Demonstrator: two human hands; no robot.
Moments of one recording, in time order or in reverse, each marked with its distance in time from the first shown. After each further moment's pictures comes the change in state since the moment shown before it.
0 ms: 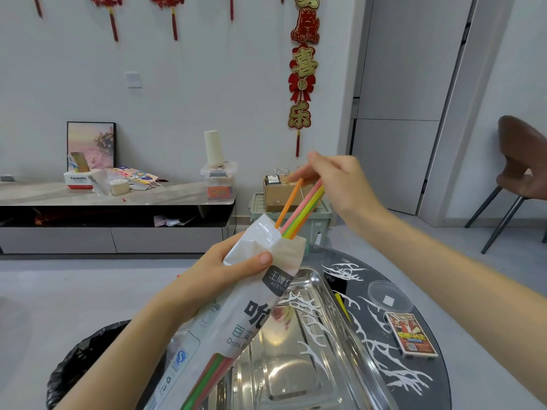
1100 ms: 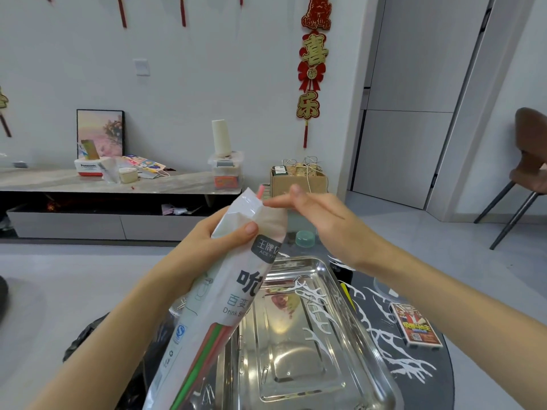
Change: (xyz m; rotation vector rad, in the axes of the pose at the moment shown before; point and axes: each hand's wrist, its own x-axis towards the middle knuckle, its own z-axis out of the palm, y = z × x) left_hand -0.004 0.000 -0.018 -0.028 0.106 0.089; right_hand -0.054 0.009 0.018 0.175 -0.486 -0.124
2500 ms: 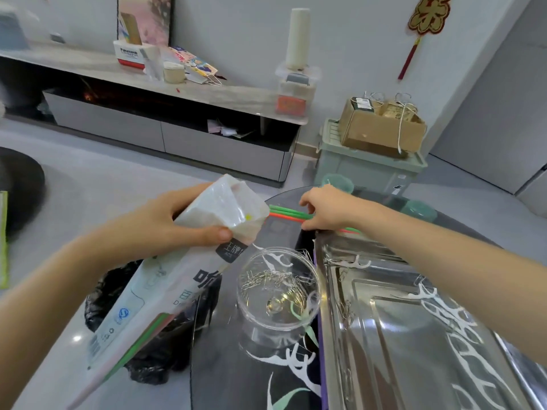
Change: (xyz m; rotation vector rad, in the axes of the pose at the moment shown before) left_hand 0.011 -0.145 -0.210 0.353 0.053 -0.166; right_hand 0.207 0.252 0.133 -1.091 -0.610 0.324
